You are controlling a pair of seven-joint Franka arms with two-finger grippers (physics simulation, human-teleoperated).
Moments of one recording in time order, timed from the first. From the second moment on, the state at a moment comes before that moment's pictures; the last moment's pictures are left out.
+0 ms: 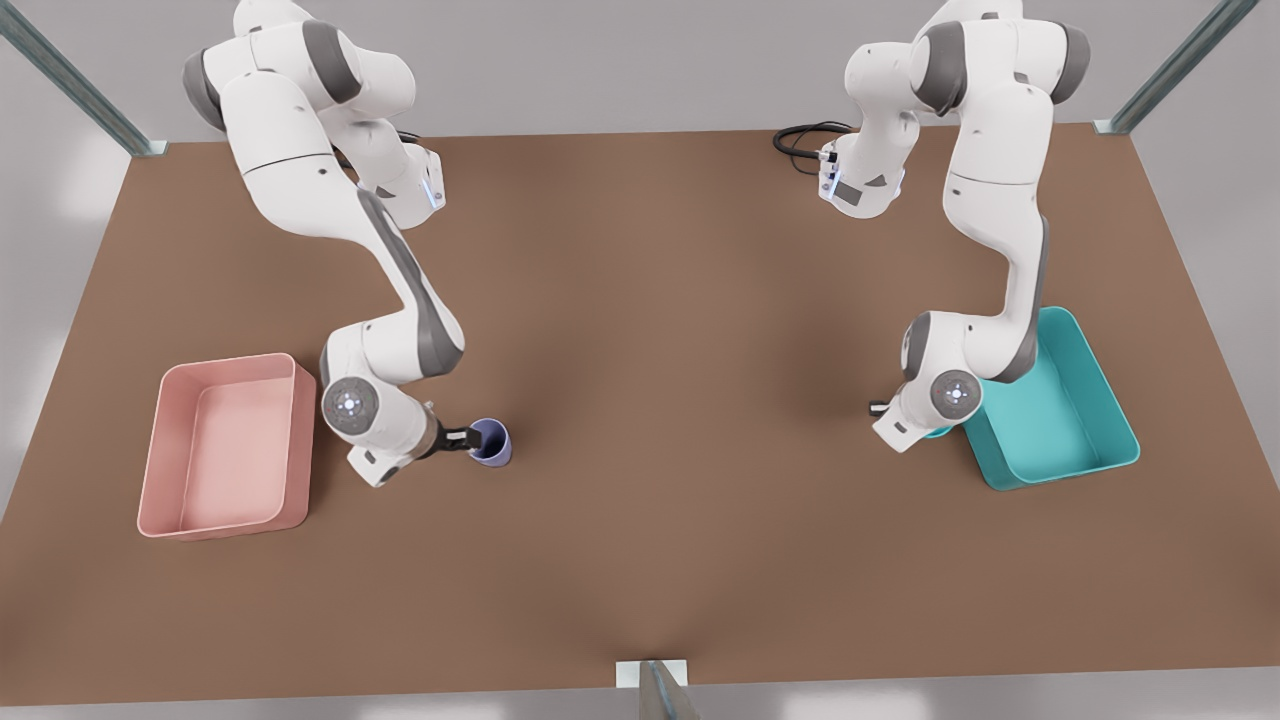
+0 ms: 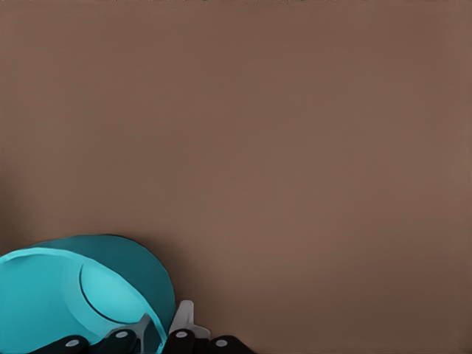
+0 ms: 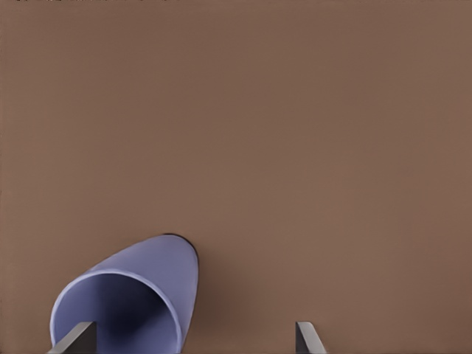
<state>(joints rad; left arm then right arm) -0.17 0.52 0.07 -1.98 0.11 2.25 -0.12 0.17 0.51 0.12 -1.71 0.04 2.14 0.24</state>
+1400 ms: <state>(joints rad) 0.01 0.23 -0.02 -1.58 0.07 1.82 -0.10 -0.28 0.42 0.09 -1.60 -0.03 1.97 0.09</state>
